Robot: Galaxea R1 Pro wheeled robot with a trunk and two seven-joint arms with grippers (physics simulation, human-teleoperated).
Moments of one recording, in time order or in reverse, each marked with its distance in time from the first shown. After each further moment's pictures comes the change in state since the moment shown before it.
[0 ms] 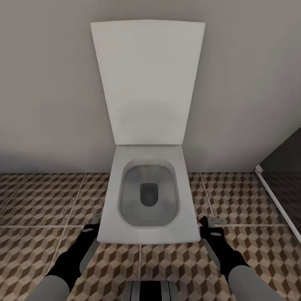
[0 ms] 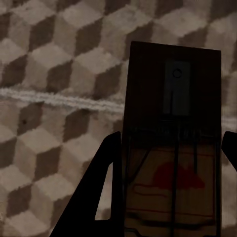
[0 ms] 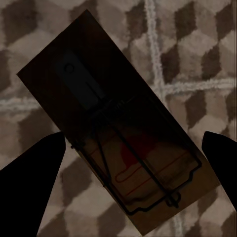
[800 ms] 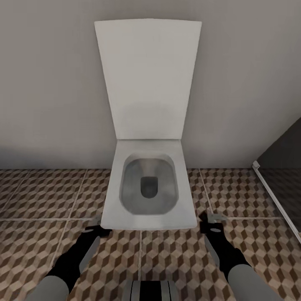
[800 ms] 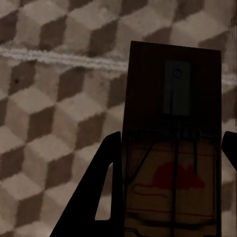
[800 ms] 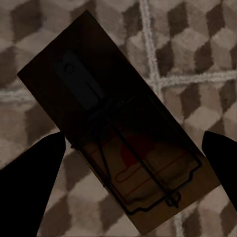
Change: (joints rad) left arm 0.000 0.007 -0.023 0.013 0.052 0.006 -0.006; right arm 0.007 0.005 -0.001 -0.078 -0.007 0.020 -0.001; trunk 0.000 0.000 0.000
